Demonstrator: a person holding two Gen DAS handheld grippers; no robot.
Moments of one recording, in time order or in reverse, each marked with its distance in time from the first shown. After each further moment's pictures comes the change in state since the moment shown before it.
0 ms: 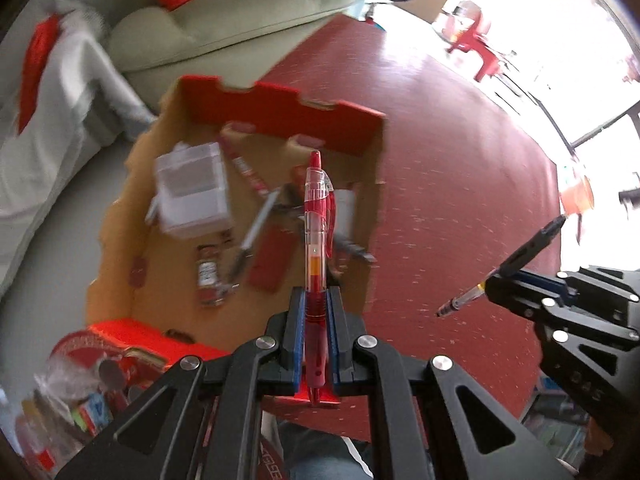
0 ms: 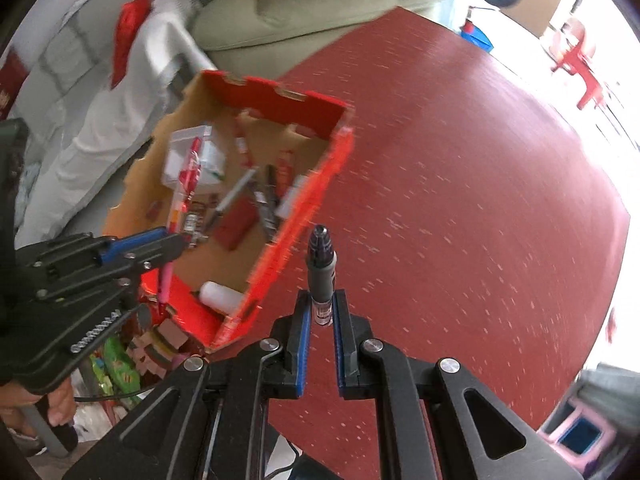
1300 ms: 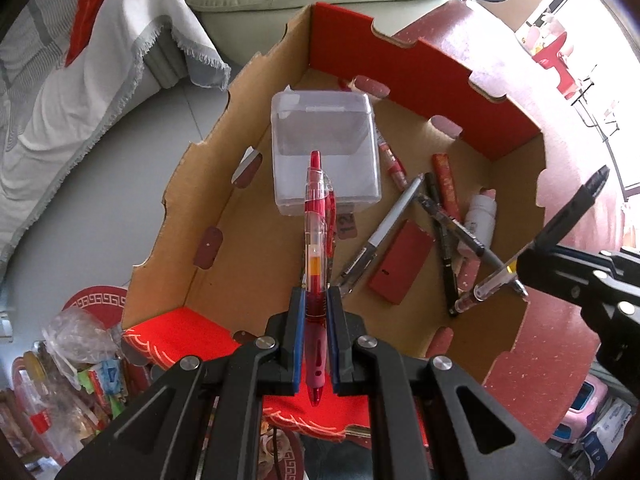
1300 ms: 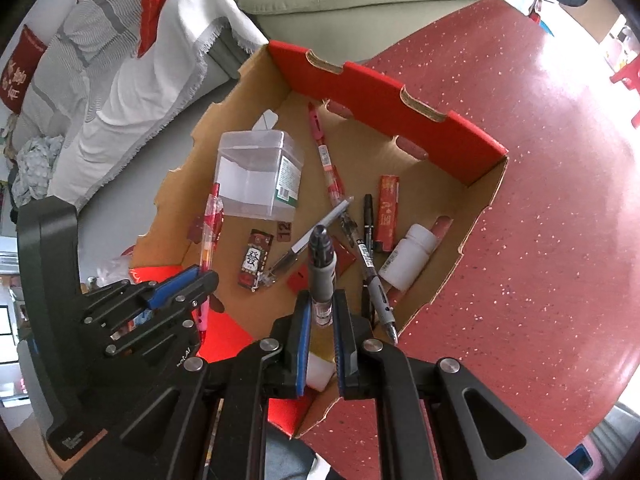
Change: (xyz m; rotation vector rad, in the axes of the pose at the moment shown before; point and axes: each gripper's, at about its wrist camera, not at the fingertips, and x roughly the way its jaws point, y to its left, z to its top) left arm 0.060 0.086 0.006 -0.181 0.108 0.142; right arm 0.079 0.074 0.082 -0.069 0.138 0.115
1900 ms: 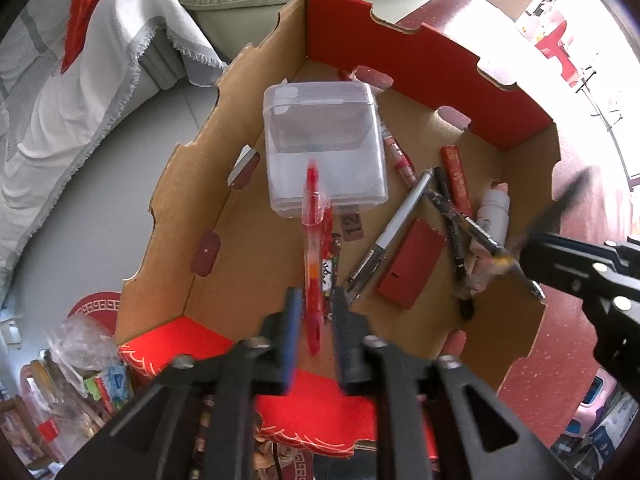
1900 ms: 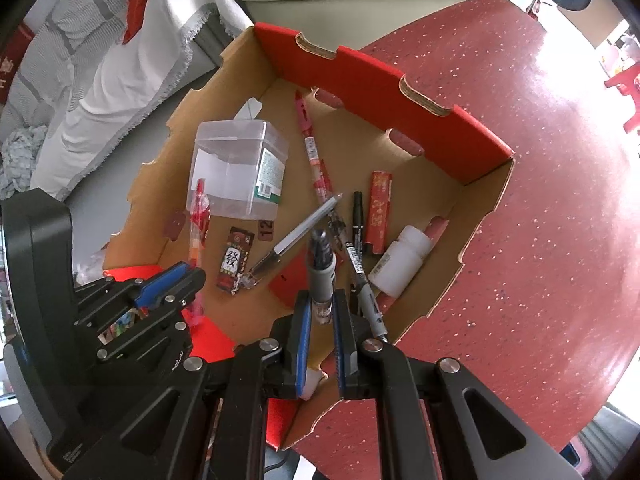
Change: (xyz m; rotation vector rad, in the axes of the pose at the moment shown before) left arm 0.011 -0.004 0.006 0.029 0.011 0.019; right arm 0.015 0.000 0.008 -0.009 0.031 -0.067
